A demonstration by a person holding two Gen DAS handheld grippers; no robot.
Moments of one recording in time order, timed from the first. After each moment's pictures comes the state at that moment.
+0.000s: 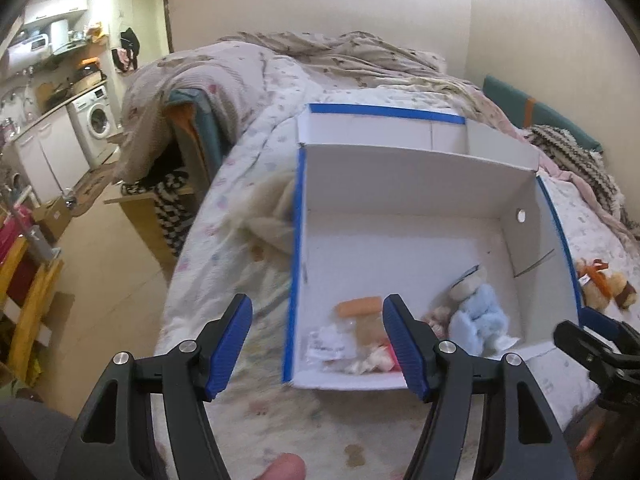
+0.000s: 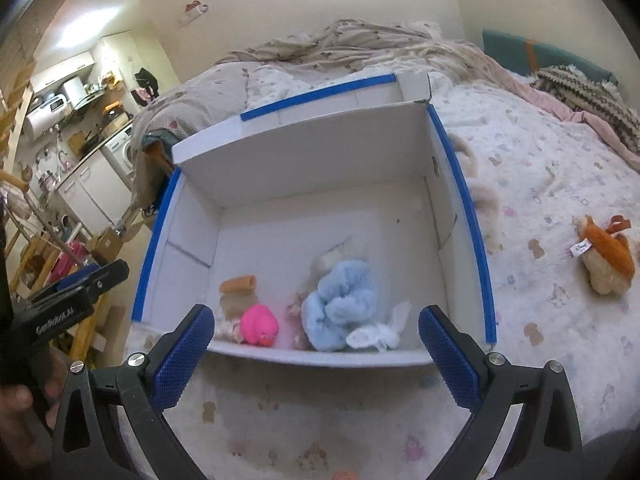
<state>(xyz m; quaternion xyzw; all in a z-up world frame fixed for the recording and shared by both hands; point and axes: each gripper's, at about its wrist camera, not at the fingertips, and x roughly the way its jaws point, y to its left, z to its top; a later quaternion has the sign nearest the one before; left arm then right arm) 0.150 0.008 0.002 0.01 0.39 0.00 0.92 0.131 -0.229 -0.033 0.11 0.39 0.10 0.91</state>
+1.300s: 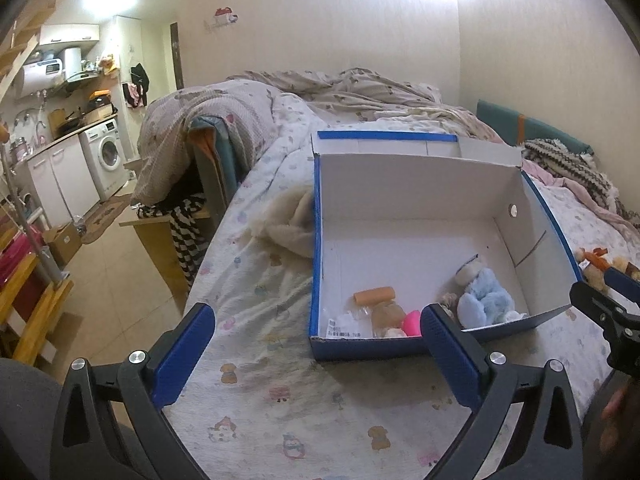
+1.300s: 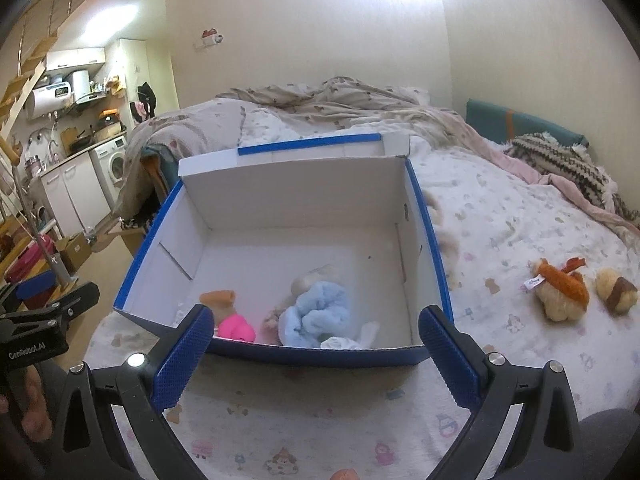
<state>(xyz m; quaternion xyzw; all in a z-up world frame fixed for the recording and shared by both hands) 0.087 0.016 -0.013 0.03 0.31 0.00 0.95 0.083 -0.214 -0.028 0.04 0.29 0.04 0.96</state>
